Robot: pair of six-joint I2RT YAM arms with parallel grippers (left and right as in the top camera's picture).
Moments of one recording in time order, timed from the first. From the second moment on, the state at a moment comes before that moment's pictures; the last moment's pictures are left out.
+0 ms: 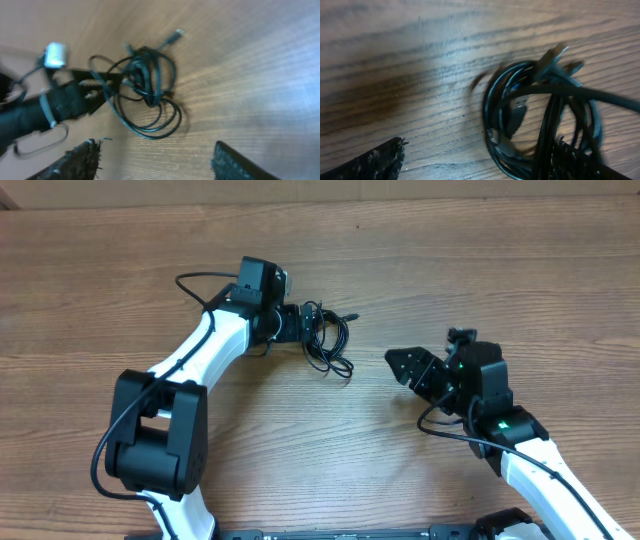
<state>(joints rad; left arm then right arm) -0.26 1.92 1.28 -0.47 0.26 -0.32 0.28 1.14 0.57 -0.08 -0.35 0.86</state>
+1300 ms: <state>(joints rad) -0.03 1.85 1.32 -0.62 0.53 -0.38 0.72 1.83 0.87 0.22 -0.12 0.31</state>
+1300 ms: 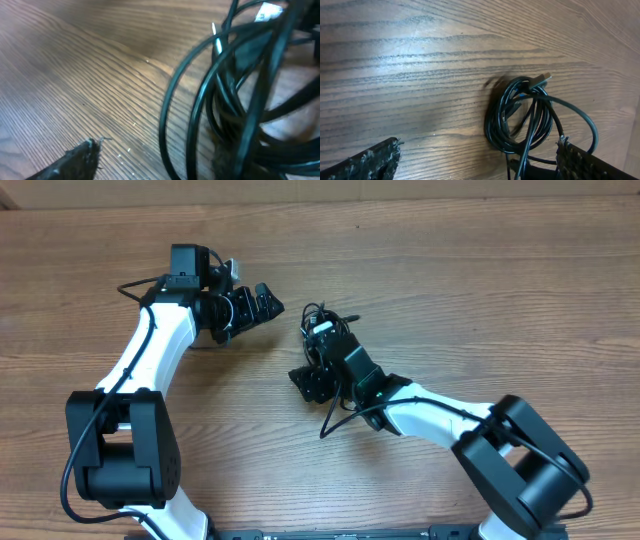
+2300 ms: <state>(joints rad) -0.03 1.85 1.32 -0.64 0.52 -0.38 0.49 1.71 0.92 0.26 -0.93 0.56</state>
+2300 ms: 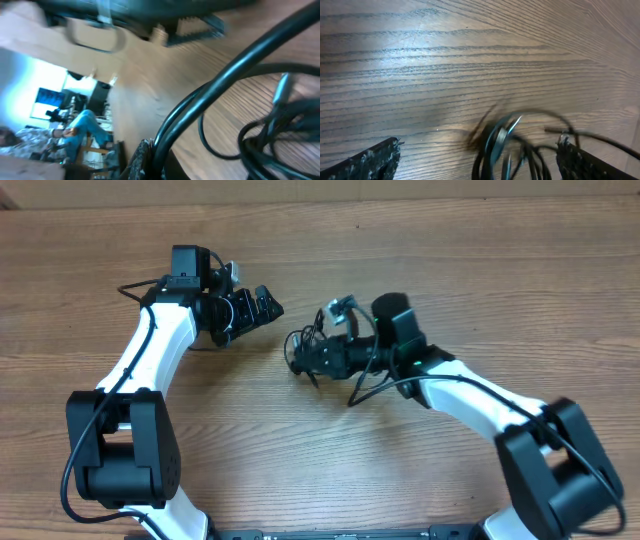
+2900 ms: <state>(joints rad) -0.03 1.85 1.32 -0.64 0.52 -0.38 0.40 1.36 0.93 0.04 -0.91 0.55</state>
